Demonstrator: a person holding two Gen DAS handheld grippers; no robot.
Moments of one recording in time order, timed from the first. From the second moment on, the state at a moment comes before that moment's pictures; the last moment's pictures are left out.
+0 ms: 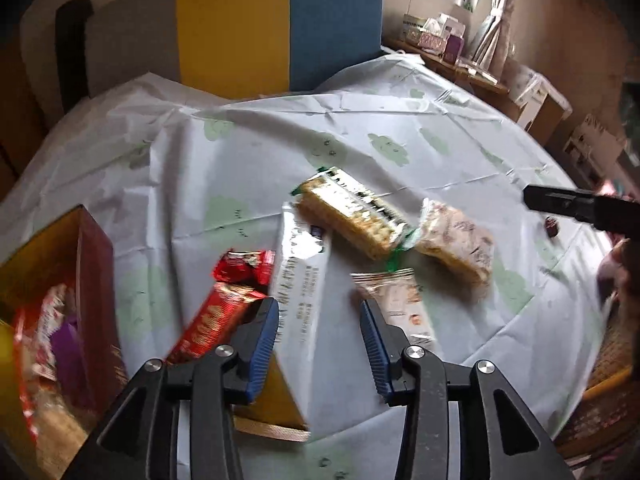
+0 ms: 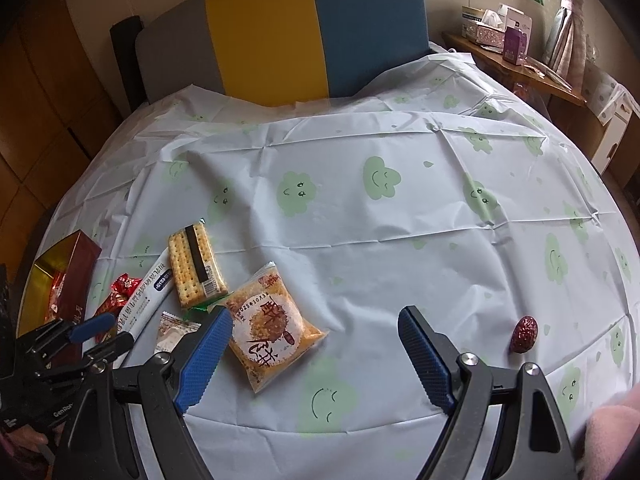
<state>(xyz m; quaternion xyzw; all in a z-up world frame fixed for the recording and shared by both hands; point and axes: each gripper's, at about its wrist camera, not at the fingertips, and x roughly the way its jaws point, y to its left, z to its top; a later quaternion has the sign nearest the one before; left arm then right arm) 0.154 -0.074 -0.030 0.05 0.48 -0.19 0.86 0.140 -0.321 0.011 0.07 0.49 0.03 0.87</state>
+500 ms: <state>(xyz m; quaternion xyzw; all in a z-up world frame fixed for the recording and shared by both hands) 0.166 -0.100 -0.059 0.12 0.50 -0.17 0.84 0.139 -0.323 0.017 0.09 0.48 0.04 0.87</state>
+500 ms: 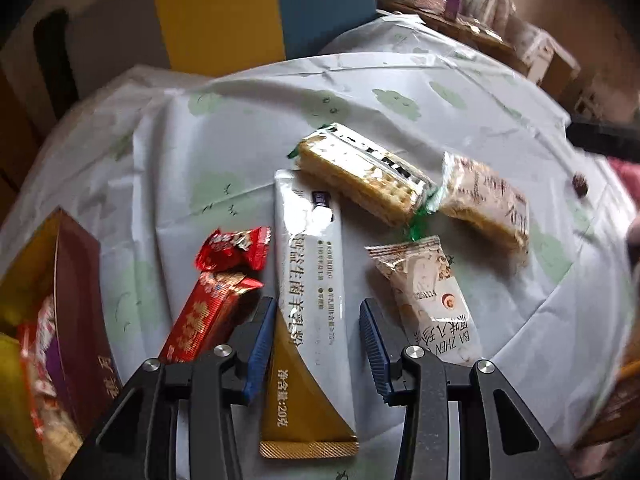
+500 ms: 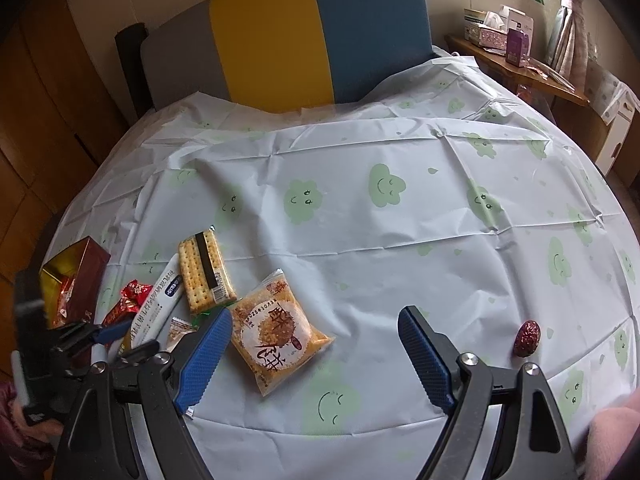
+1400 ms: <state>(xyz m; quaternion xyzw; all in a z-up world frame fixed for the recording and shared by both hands) 0.053 -0.064 -0.066 0.09 0.41 -0.13 0.90 0.142 -0.301 -0.003 0.07 0.51 0.08 0.85</state>
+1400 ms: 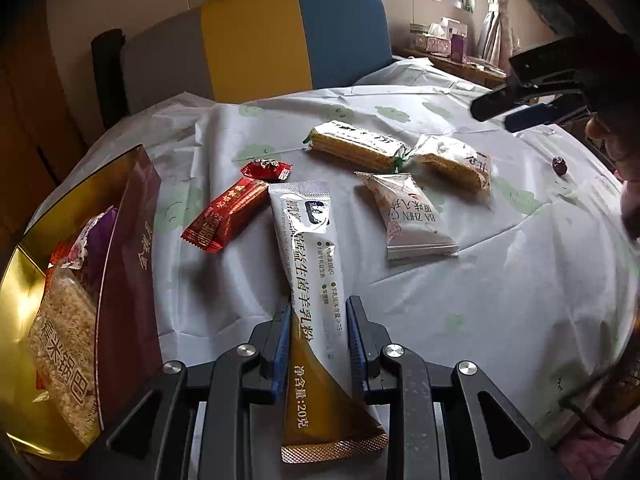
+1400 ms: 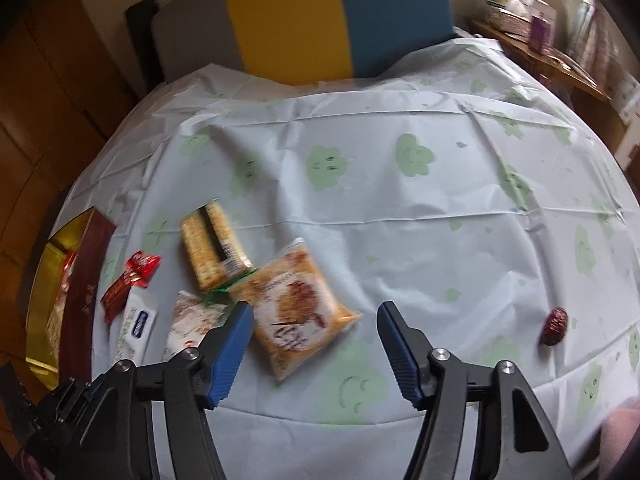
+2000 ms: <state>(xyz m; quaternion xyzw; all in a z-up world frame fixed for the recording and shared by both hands) 0.047 -0.059 -0.067 0.07 0.39 -0.14 0.91 0.192 -0.226 -0.021 -0.07 0.55 0.14 0.82</state>
